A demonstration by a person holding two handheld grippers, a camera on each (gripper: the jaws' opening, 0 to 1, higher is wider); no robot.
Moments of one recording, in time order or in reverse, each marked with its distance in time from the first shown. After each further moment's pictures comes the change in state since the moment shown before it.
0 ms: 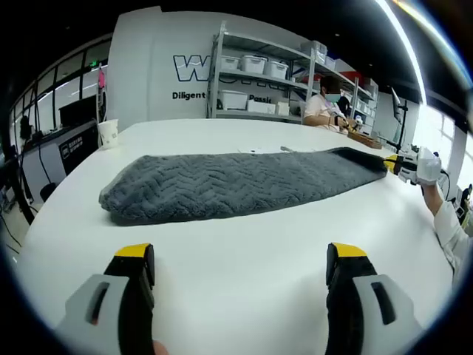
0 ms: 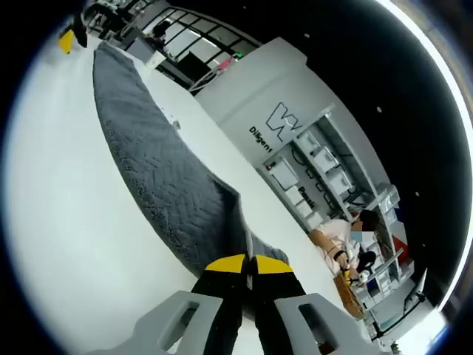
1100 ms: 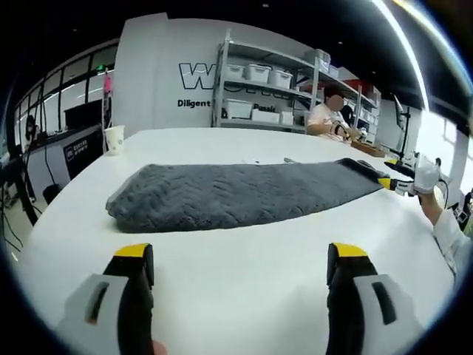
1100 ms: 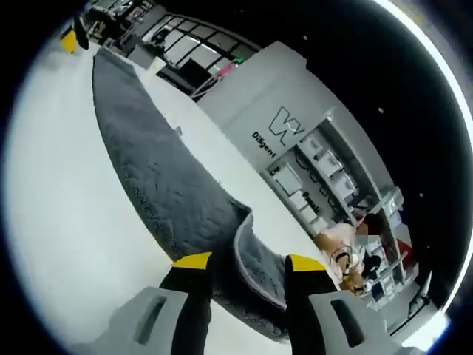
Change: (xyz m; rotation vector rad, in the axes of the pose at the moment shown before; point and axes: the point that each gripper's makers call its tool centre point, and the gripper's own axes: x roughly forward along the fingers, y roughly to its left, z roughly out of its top) left arm -0.003 0.003 0.013 -0.015 -0.061 0.016; right arm 0.027 0.021 0.009 -0.048 -0.021 0.013
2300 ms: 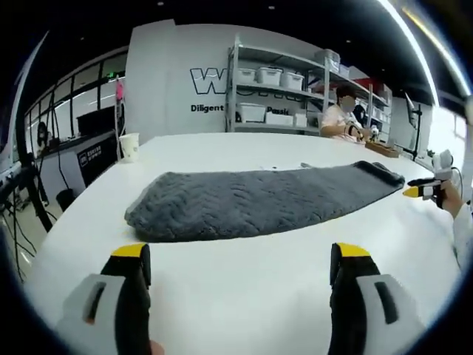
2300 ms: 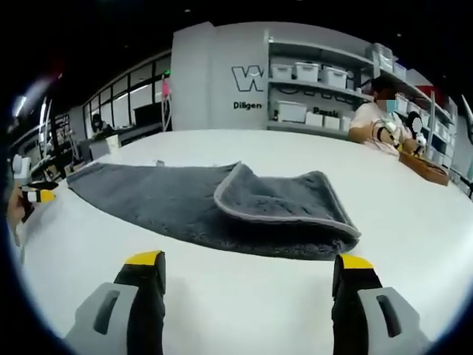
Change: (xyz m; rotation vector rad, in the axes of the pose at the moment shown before) left arm -0.003 0.016 0.009 0.007 -0.028 0.085; right arm -0.034 0.009 -0.051 0.832 0.162 0.273
